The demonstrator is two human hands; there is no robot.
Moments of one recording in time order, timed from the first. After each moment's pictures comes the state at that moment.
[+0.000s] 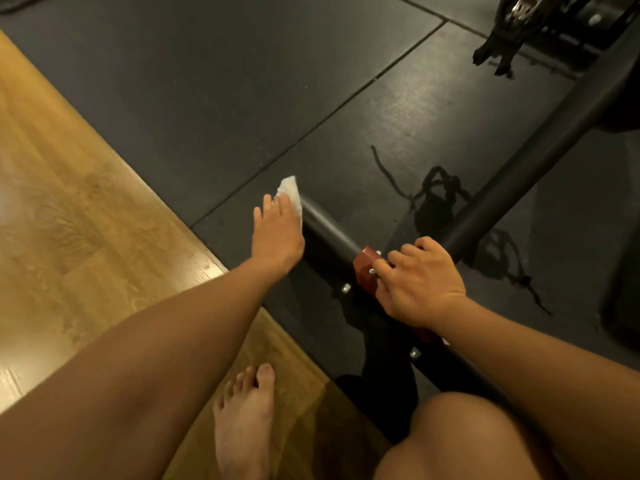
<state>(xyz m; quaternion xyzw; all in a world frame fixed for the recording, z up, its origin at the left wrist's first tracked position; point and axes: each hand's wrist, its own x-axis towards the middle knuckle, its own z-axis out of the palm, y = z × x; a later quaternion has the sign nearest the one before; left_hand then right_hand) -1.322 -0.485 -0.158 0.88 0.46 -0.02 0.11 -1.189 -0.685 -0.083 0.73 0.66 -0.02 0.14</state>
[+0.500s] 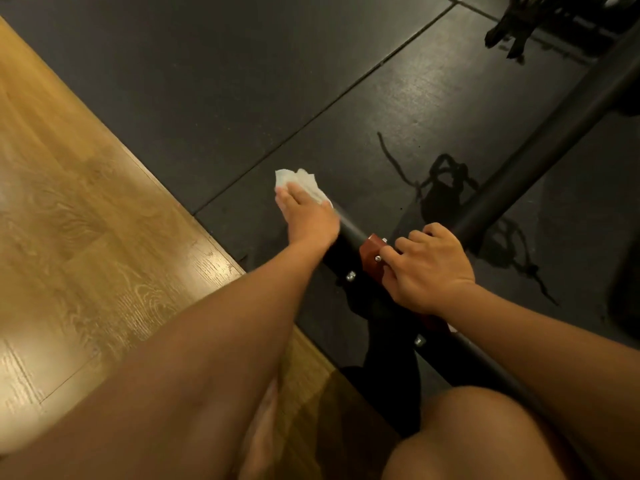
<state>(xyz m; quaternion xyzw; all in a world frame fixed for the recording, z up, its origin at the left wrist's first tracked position) -1.283 -0.517 -0.151 0.71 0.60 0.05 0.36 -1.190 -0.685 -0.090 0.73 0.66 0.02 0.16</state>
